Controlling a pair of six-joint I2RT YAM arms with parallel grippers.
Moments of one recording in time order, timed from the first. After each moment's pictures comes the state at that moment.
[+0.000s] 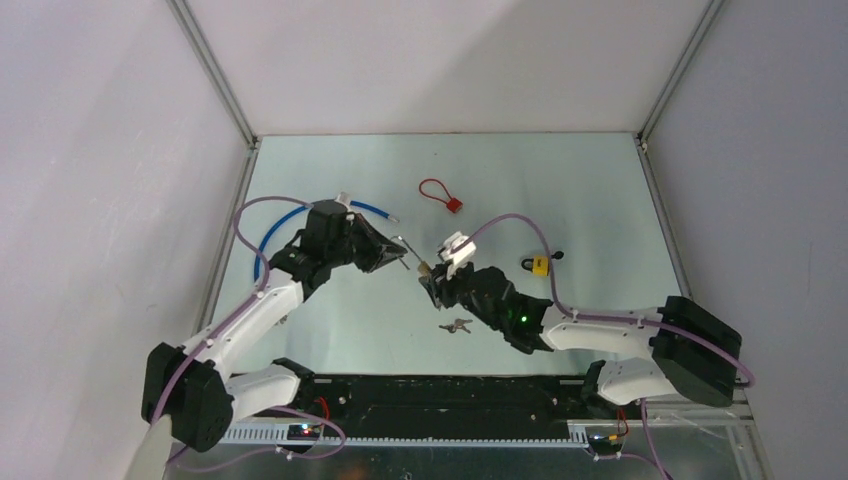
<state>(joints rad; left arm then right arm) -0.44 1.11 0.79 -0.25 0.30 -1.13 1.09 1.30 0.62 0.50 0.29 0.19</state>
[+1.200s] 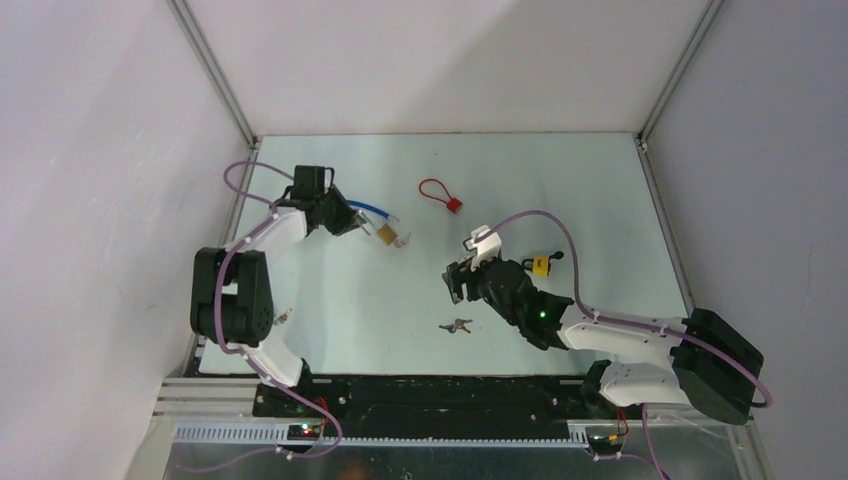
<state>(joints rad) -0.11 1.67 1.10 -0.30 0.24 -0.79 1.01 1.22 0.56 0.34 0.37 0.19</state>
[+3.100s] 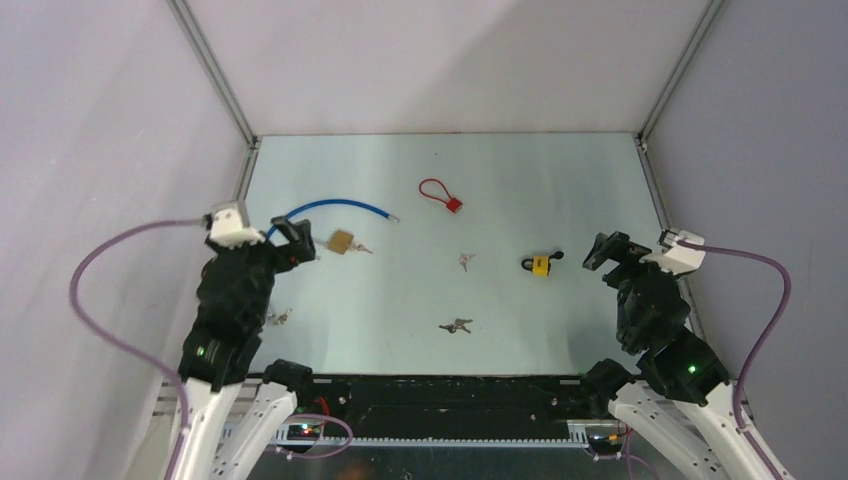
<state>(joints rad) -0.24 0.54 0.87 -0.48 -0.28 -0.31 0.62 0.39 0.75 -0.50 0.86 0.36</state>
